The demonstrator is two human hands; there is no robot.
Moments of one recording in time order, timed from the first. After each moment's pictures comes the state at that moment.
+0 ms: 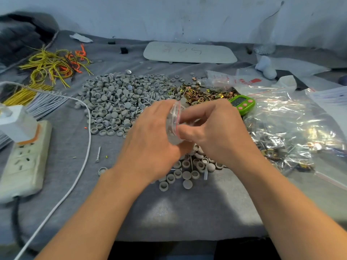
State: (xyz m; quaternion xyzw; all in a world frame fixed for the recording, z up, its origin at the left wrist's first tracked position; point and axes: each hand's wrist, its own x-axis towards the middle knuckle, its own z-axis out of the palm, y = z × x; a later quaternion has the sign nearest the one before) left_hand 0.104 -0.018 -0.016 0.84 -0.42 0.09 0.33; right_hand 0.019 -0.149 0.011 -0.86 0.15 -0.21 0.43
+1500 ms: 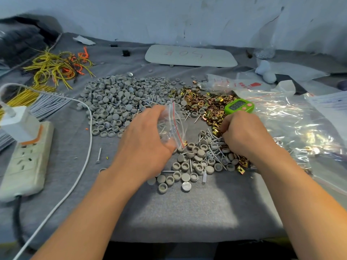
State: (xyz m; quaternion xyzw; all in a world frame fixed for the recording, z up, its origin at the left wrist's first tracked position) left_hand 0.111 -0.010 -0.024 0.88 -0.34 0.06 0.33; right_hand 0.017 -0.215 -0.010 -0.92 0.36 -0.07 0.13
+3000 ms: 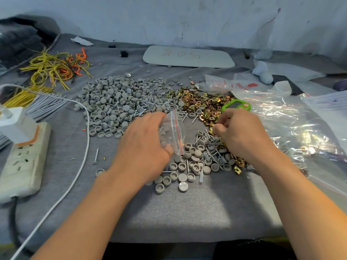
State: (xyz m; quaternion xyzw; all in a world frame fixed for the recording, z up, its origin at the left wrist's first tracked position) left_hand 0.109 -0.012 -0.028 0.89 -0.36 0.07 0.29; right_hand 0.012 -0.215 -0.010 -0.90 0.33 -0.13 0.23
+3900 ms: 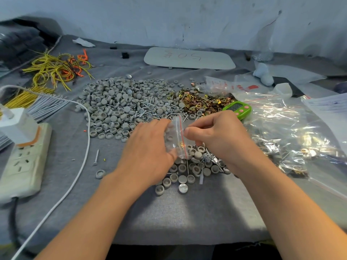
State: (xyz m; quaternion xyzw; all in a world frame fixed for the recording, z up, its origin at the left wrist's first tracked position) left_hand 0.107 -0.019 -0.035 0.89 -0.37 0.05 0.25; right_hand 0.018 -0.173 -0.003 -0.83 0.23 -0.17 0.49
